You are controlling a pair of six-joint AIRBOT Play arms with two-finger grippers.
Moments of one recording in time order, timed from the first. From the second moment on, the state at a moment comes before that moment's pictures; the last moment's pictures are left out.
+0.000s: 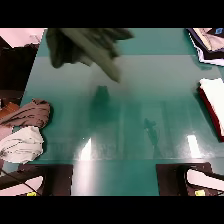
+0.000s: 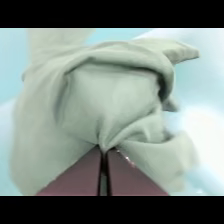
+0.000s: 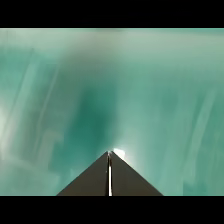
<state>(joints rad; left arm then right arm) -0.22 -1.30 2.07 1.06 -1.28 -1.29 -0.23 -1.31 2.00 -0.99 1.49 1.48</state>
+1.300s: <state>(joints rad) -0.26 -1.39 1.29 1.16 -1.45 -1.34 -0.23 -1.23 1.90 -1.00 1.40 1.48</state>
